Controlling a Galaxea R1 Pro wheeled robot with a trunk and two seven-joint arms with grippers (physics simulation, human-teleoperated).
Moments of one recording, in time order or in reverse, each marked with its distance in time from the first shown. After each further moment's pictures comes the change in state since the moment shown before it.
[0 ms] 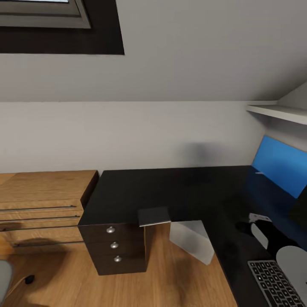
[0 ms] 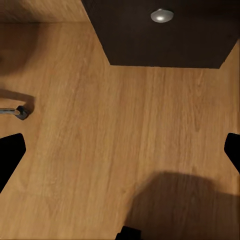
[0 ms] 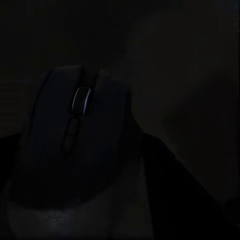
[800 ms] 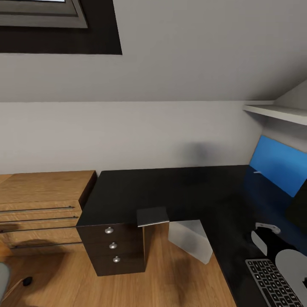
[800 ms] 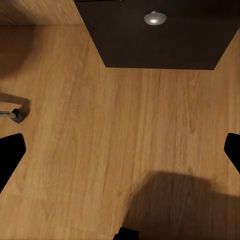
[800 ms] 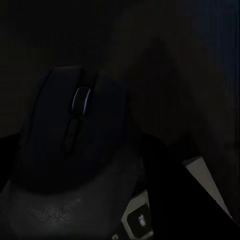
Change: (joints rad) left arm 0.000 -0.001 -0.003 -0.007 0.000 -0.001 0.000; right arm 0.000 0.011 0.015 0.106 0.060 -0.015 -0.157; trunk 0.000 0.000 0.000
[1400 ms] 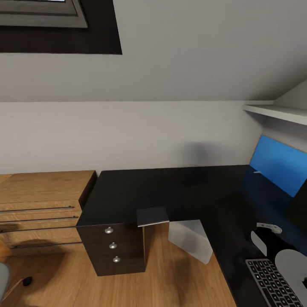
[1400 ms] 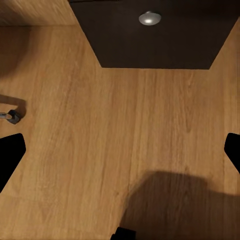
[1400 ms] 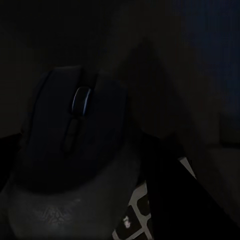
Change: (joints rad) left arm 0.000 -0.006 -0.010 -0.003 -0.001 0.001 0.000; right arm 0.000 0.002 0.007 0.000 0.012 0.000 -0.043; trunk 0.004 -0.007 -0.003
